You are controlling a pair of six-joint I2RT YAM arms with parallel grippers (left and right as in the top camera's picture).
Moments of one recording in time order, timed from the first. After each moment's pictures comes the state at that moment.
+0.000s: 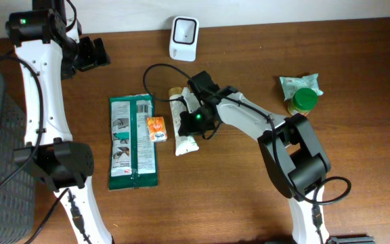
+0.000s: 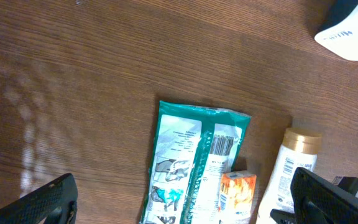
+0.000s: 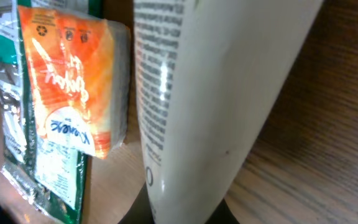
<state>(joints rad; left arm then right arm) 0.08 2.28 2.58 -1.56 0.09 -0.18 0.51 2.17 1.51 -0.62 -0.50 0.29</state>
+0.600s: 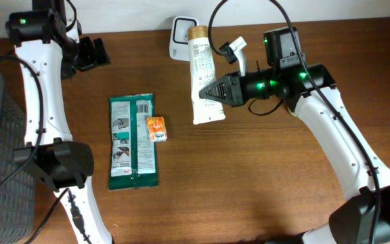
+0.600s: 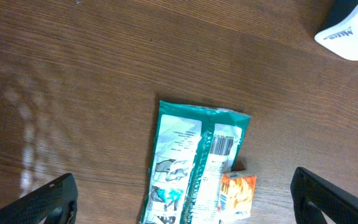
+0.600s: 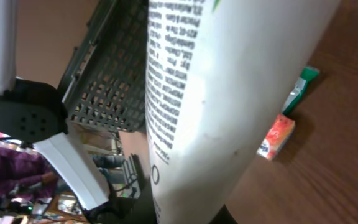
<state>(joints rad) 0.08 2.28 2.58 -1.56 0.09 -0.18 0.23 1.66 1.52 -0.74 -1.06 0.08</state>
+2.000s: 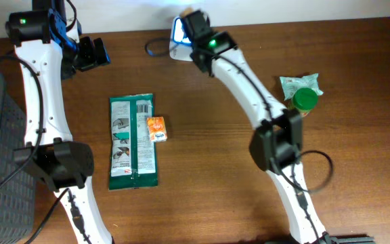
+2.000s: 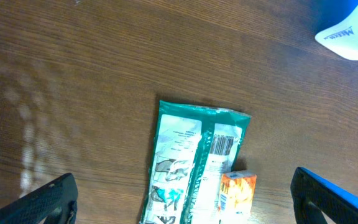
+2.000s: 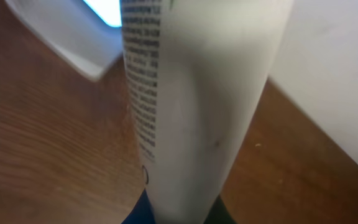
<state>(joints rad) 0.08 2.28 2.58 -1.56 0.09 -0.18 0.44 2.48 2.48 -1.00 0.39 -0.25</state>
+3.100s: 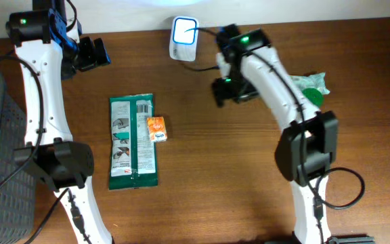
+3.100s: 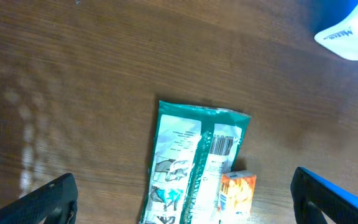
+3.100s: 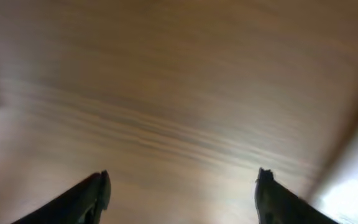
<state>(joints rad) 0.08 2.28 2.58 -1.56 0.09 -0.18 0.36 2.24 2.12 -1.37 -0.11 0.11</state>
